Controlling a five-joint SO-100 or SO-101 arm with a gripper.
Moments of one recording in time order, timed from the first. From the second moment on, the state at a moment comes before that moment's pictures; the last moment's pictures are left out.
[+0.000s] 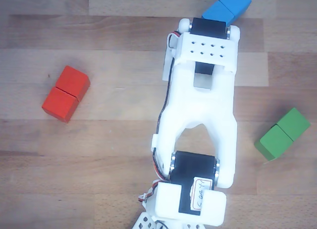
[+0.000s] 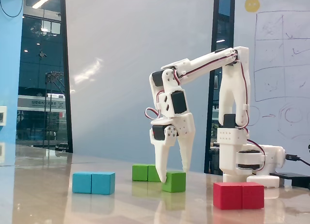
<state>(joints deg) 5.8 90.8 114.8 82.0 -8.2</state>
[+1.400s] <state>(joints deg) 5.8 91.9 114.7 75.1 -8.9</state>
